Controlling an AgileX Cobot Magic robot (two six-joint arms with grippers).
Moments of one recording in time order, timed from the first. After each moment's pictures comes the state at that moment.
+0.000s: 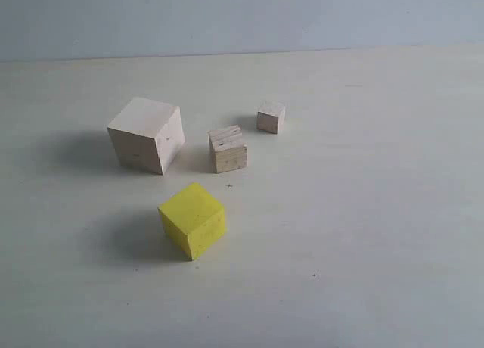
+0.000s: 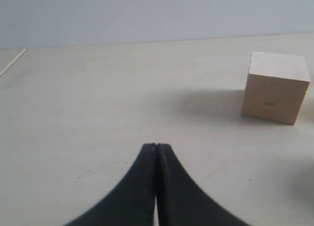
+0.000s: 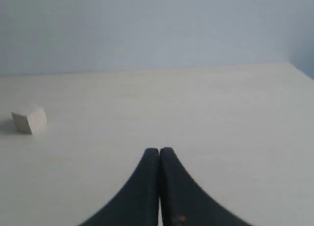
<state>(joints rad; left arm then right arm) -0.02 0.01 0.00 0.05 0.37 0.03 0.00 0.05 0.00 -0.05 0.25 0.06</state>
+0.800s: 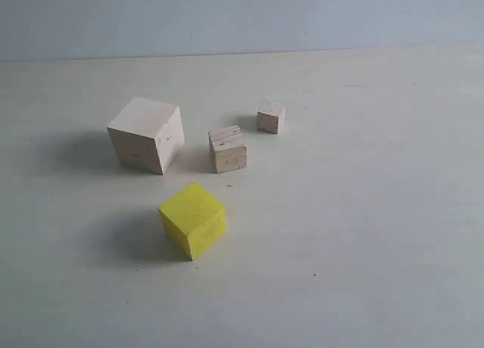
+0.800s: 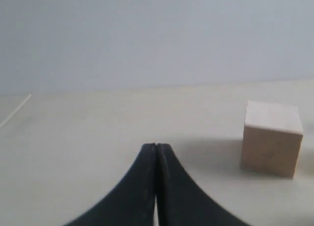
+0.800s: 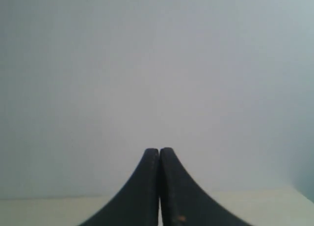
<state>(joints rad) -0.02 0.01 0.00 0.05 0.19 0.03 0.00 0.05 0.00 -0.05 -0.18 0.06</state>
